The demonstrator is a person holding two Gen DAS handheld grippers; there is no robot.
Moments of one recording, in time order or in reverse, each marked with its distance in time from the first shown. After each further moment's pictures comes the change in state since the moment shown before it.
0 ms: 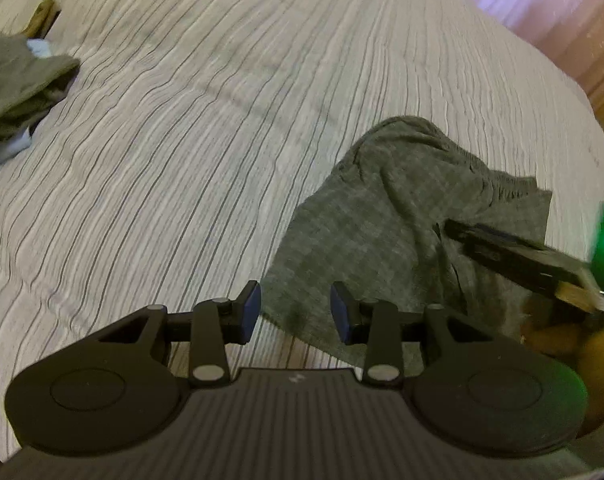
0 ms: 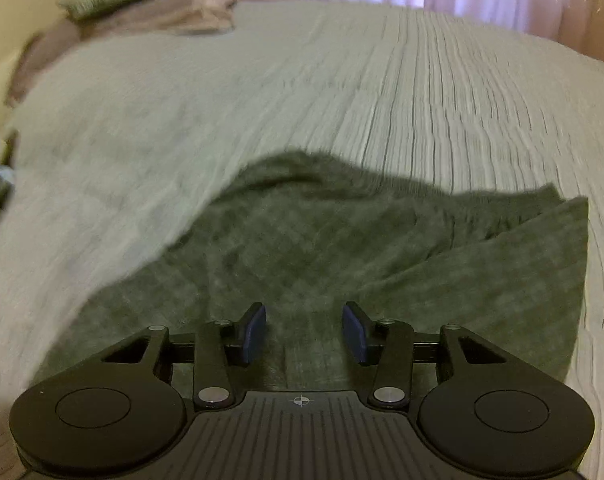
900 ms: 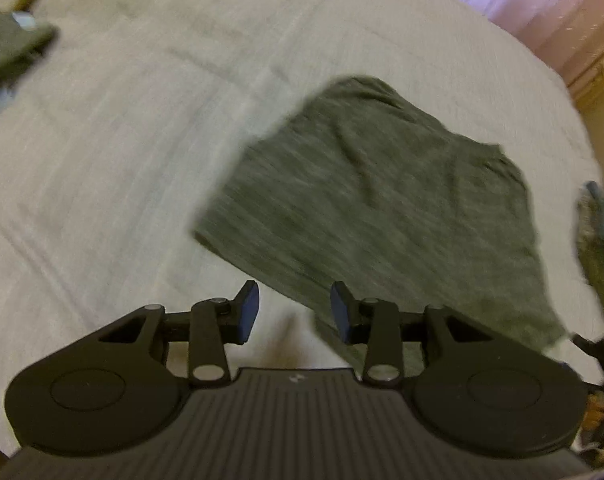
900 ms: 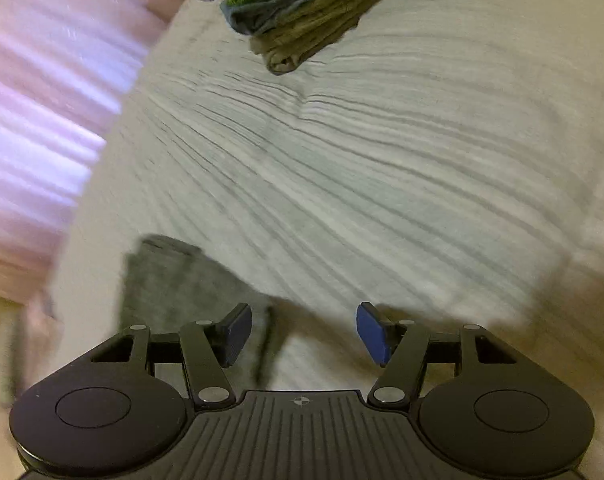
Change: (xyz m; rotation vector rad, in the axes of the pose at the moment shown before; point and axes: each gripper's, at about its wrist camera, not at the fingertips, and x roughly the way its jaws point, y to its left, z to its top) left arm 0.000 -0.047 -0.059 -0.012 0.069 -0.137; right arm -0.154 -0.374 -0.227 1.275 -0.186 0.081
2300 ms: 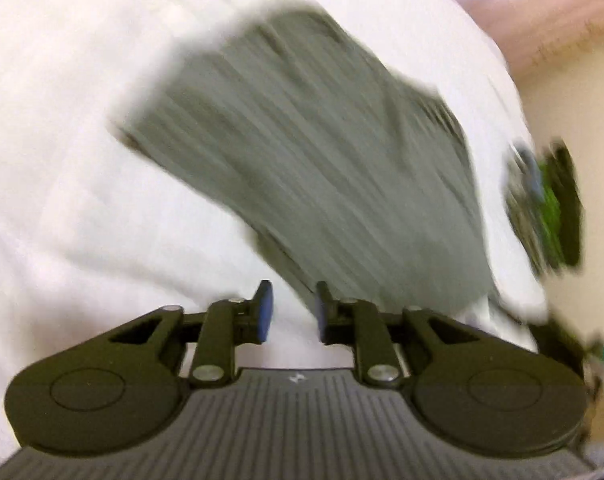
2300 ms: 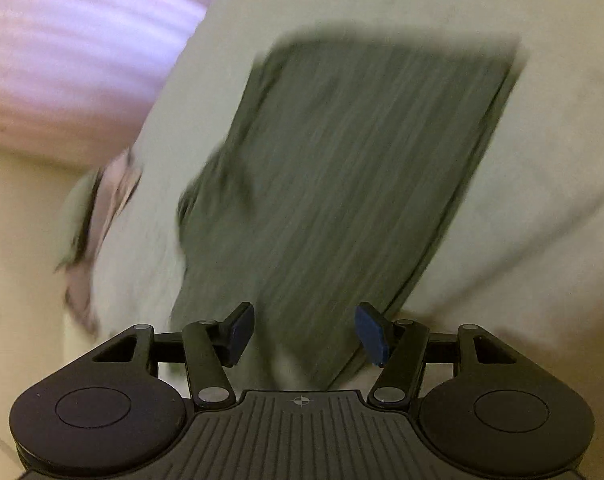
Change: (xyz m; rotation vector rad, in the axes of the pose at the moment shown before) left arm -0.013 0.070 0.013 -0.022 0.039 -0.114; right arm 0.000 0.055 -0.180 -0.211 0.416 0.195
